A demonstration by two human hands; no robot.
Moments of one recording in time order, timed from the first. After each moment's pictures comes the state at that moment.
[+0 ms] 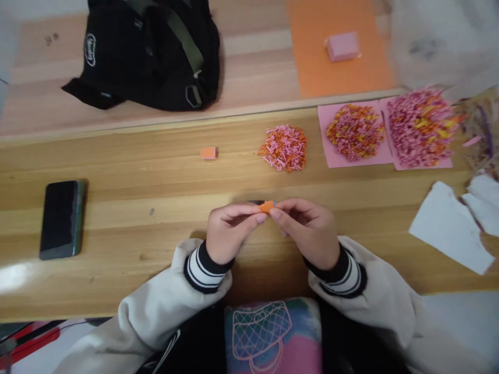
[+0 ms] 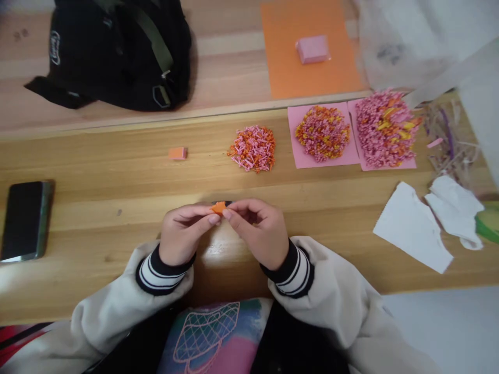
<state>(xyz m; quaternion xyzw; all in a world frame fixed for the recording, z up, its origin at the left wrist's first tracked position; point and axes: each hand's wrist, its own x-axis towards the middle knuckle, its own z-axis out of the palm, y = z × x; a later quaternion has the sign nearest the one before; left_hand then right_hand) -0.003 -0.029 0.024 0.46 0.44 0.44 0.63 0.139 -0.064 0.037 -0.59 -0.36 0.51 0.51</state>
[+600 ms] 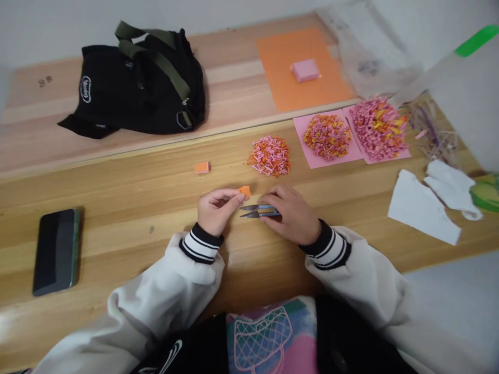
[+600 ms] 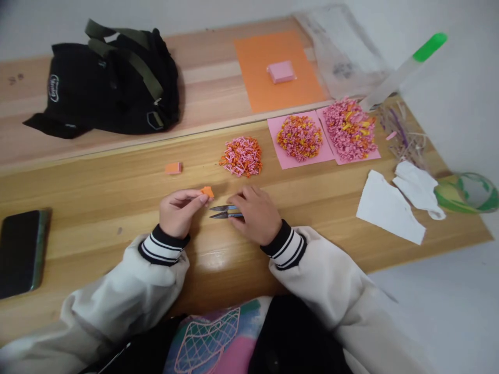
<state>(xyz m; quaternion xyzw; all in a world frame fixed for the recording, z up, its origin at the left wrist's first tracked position) -0.011 0.020 0.004 0.49 0.45 0.44 0.61 0.158 -0.048 0.020 -0.61 -0.73 0.20 0.22</state>
